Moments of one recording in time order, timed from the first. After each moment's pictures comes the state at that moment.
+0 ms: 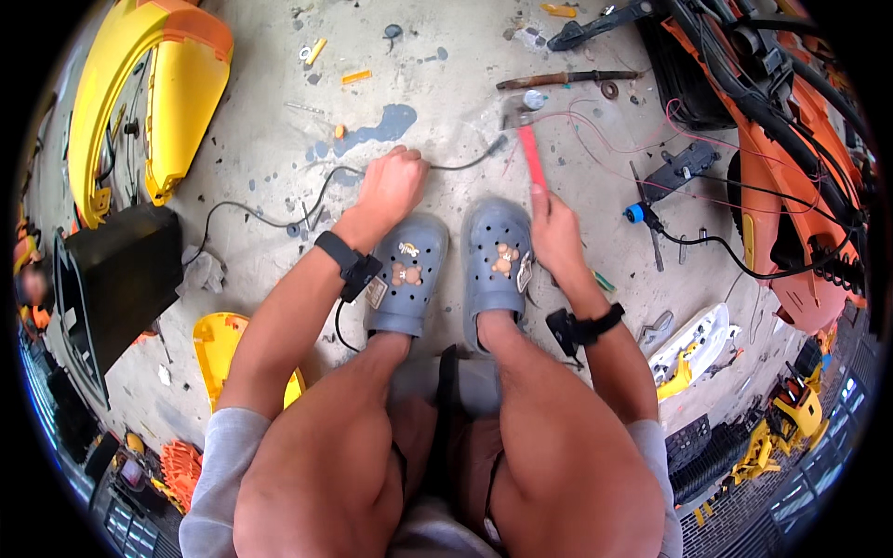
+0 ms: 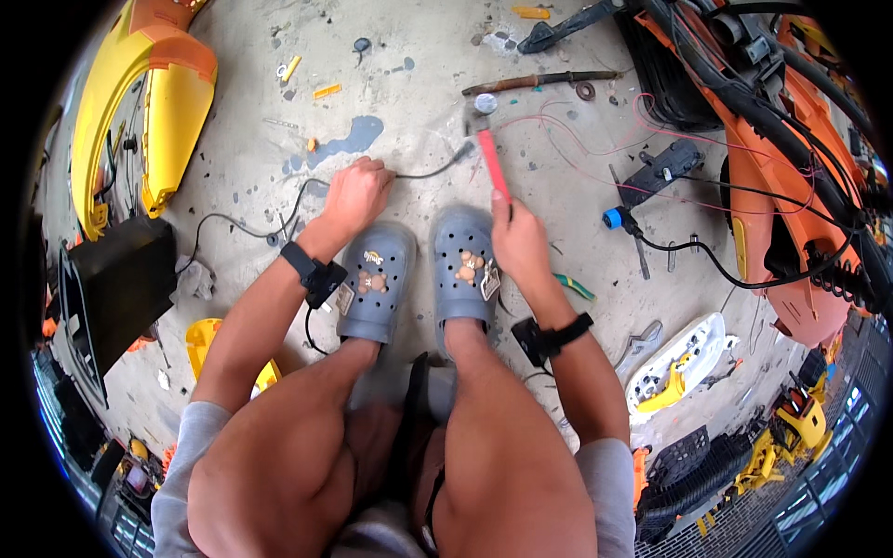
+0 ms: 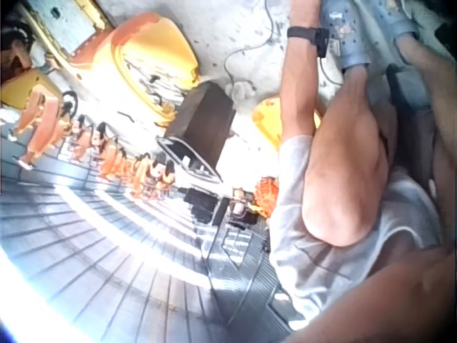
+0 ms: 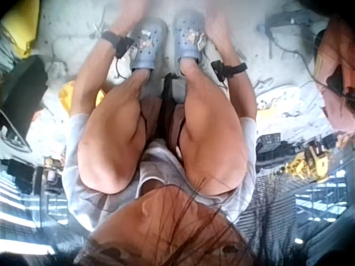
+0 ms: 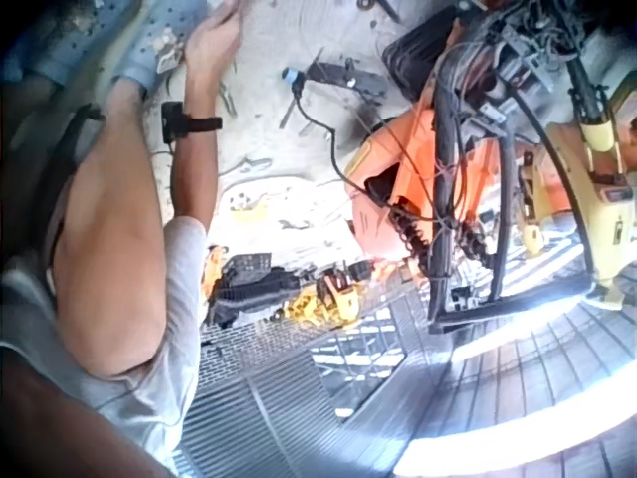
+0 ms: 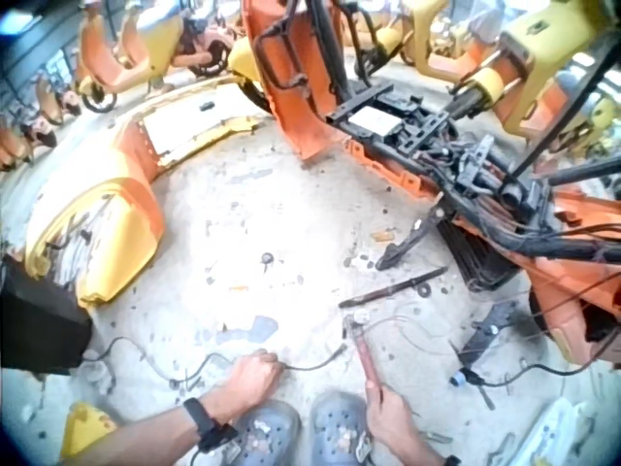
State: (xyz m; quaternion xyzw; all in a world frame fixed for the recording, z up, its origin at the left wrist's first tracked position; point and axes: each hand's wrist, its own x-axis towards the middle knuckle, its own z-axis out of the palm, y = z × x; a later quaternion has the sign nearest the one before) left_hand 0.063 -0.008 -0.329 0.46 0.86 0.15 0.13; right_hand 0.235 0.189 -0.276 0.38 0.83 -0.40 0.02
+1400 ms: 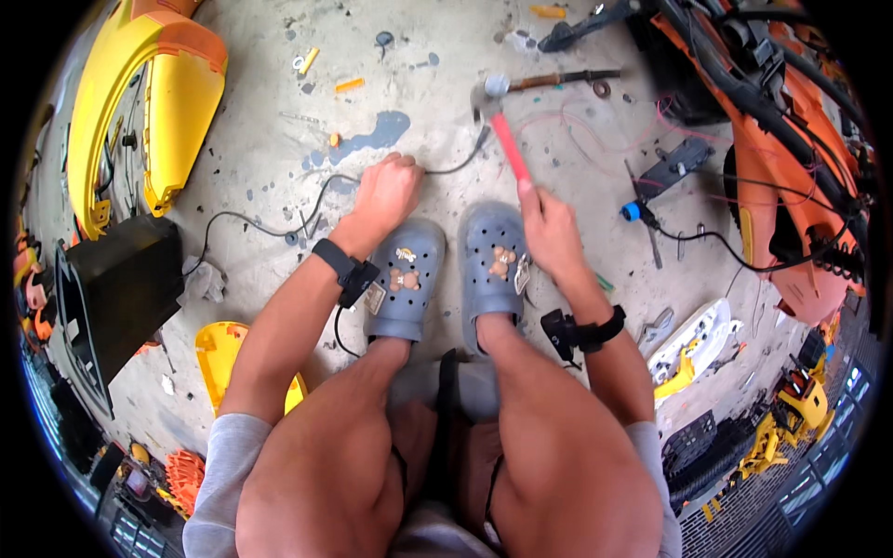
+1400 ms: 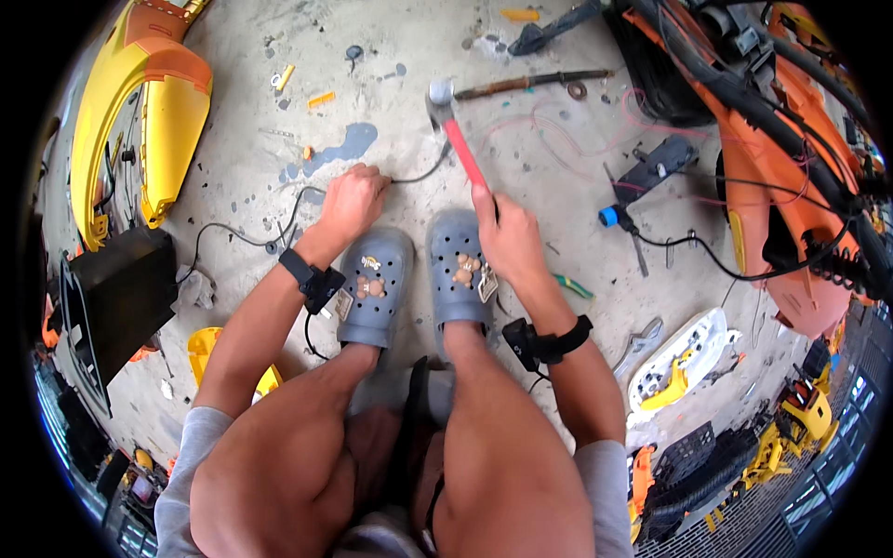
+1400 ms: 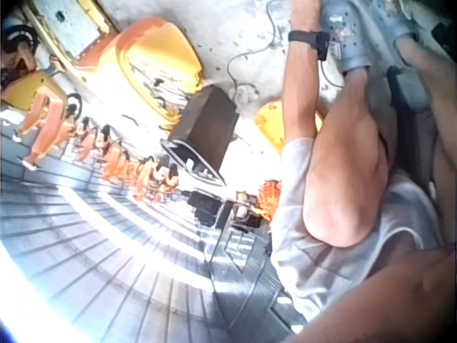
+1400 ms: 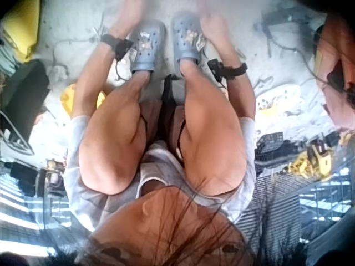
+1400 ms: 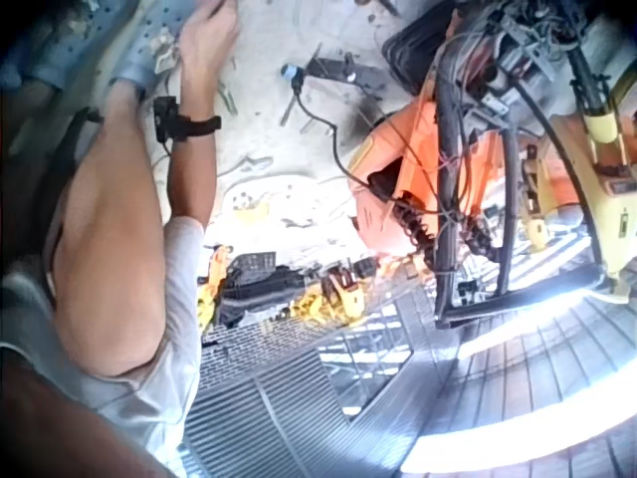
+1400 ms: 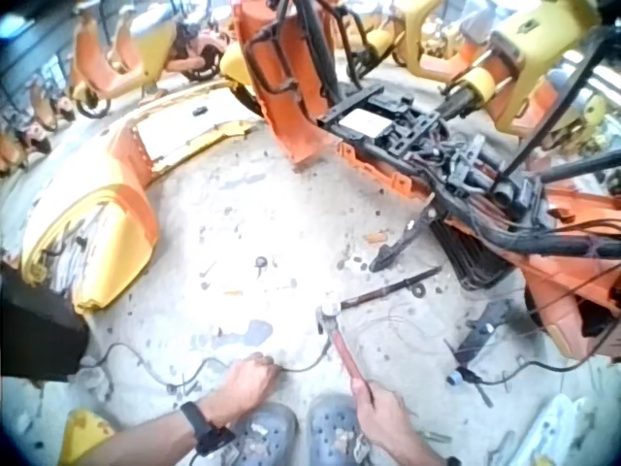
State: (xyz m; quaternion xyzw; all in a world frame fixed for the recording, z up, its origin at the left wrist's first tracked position) left_hand 0.060 -0.009 -0.328 0.46 0.87 0.14 0.13; right_hand 0.218 0.184 -0.248 0.36 0.83 -0.43 0.06
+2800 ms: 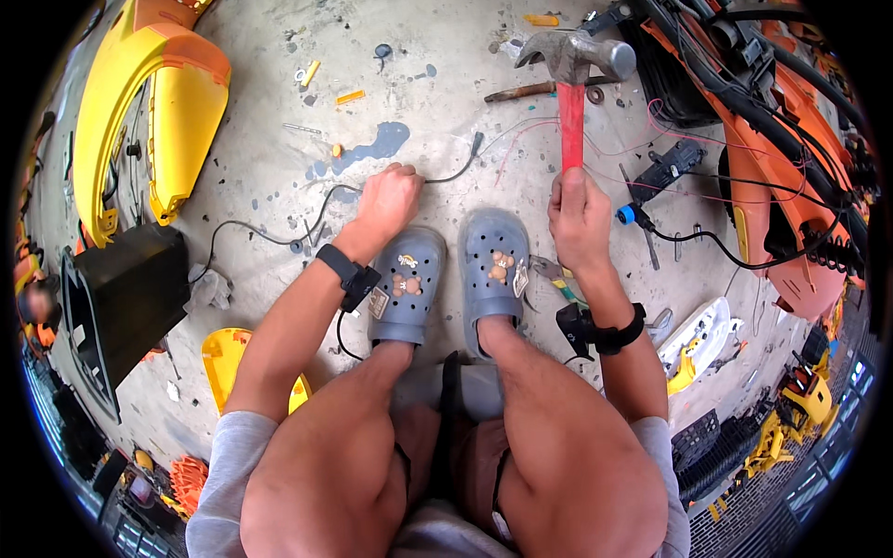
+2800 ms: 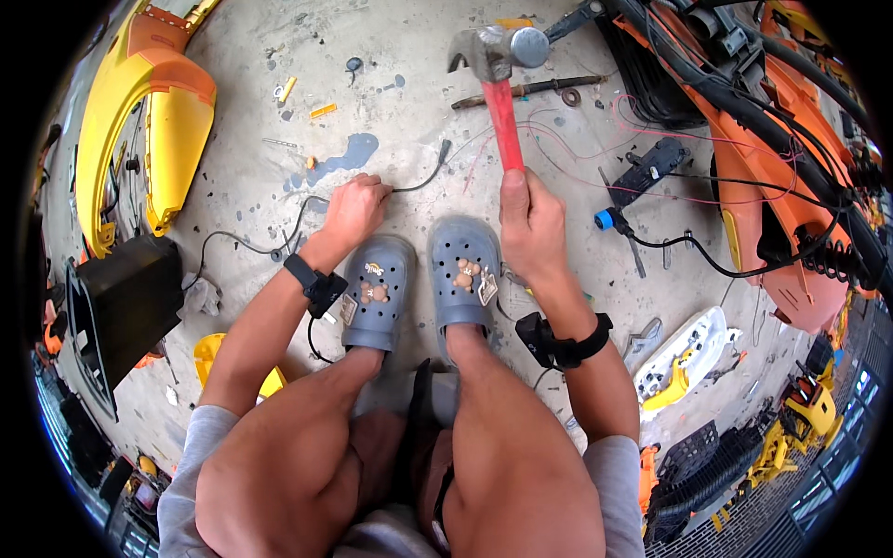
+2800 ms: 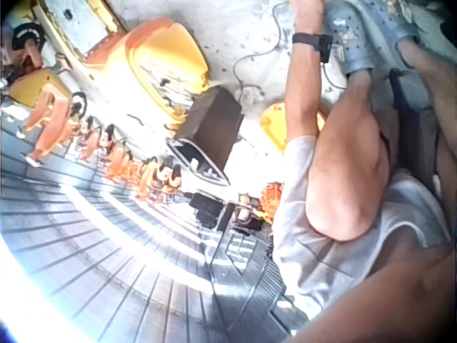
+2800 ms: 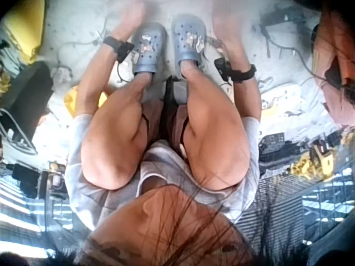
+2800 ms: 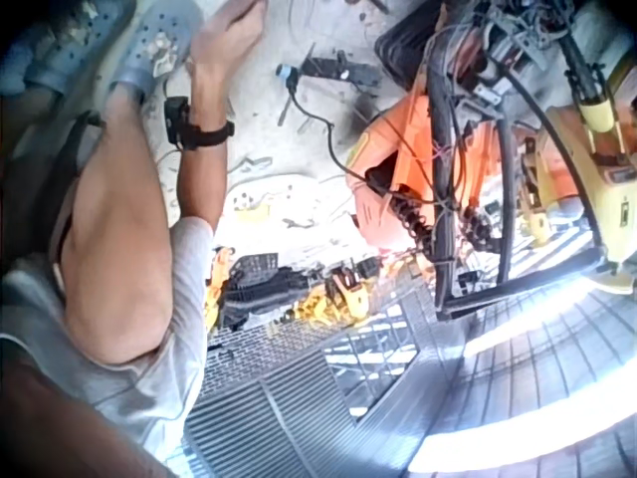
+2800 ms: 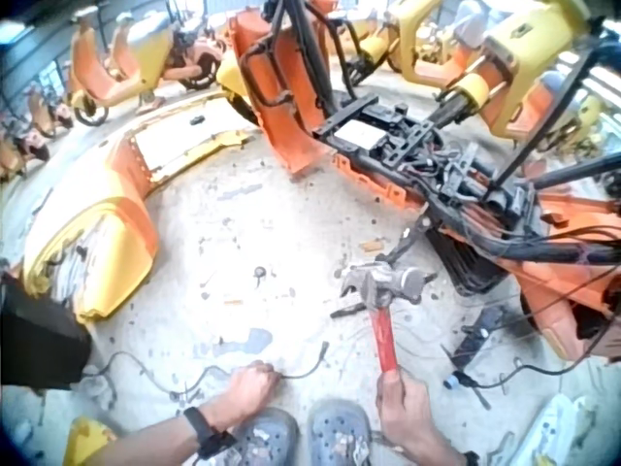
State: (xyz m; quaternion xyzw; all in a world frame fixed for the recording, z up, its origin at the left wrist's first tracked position) left_hand 0.058 -0.013 -0.327 0.46 0.86 0.15 0.13; right_hand 0.213 0.204 -0.212 0.33 0.74 -0.59 -0.06
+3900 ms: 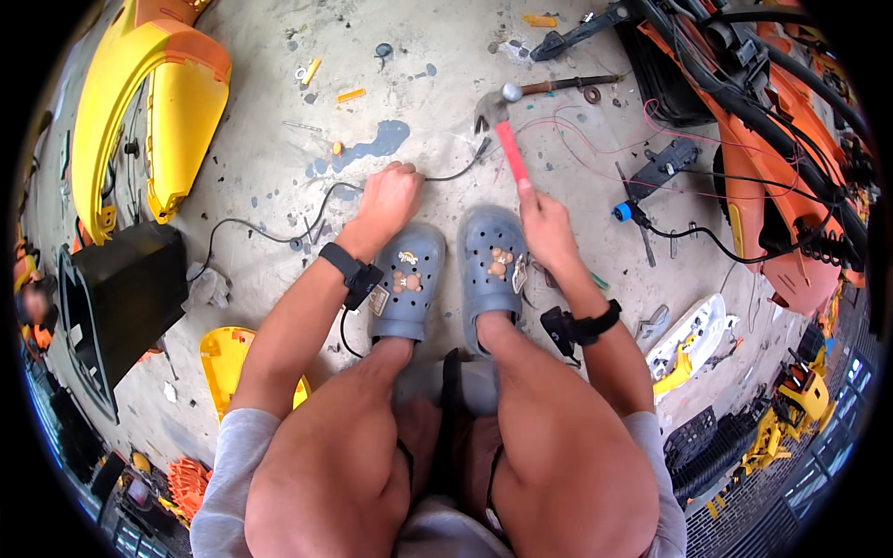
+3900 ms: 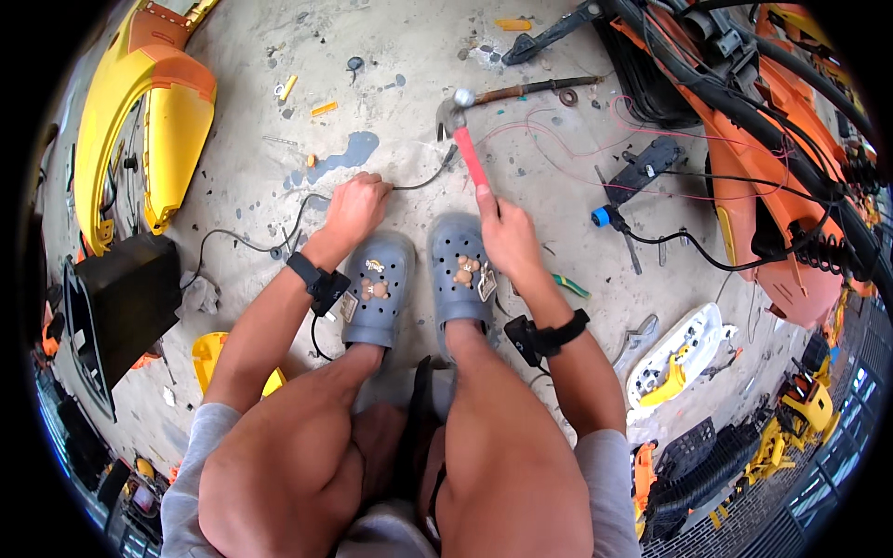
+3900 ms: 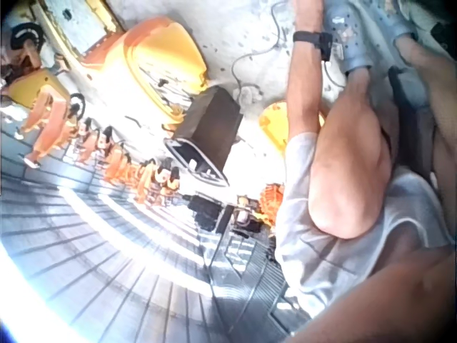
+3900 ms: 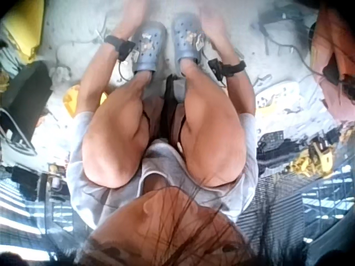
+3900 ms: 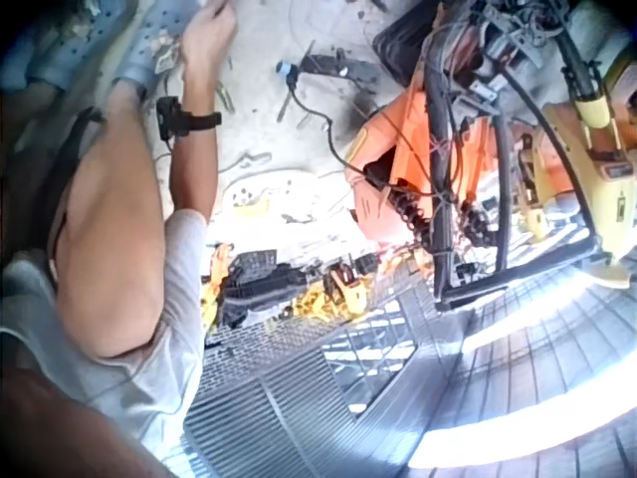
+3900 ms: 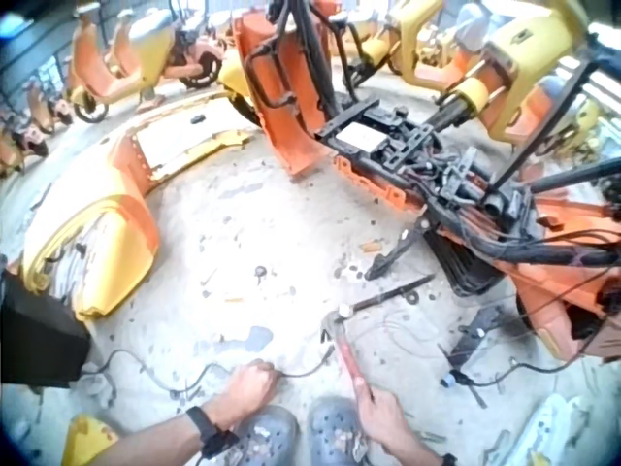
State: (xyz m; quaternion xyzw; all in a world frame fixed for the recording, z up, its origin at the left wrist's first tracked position) left_hand 0.056 -0.008 -0.333 0.46 0.86 0.17 0.12; right_hand 0.219 0.189 -0.258 0.41 0.79 -0.44 0.09
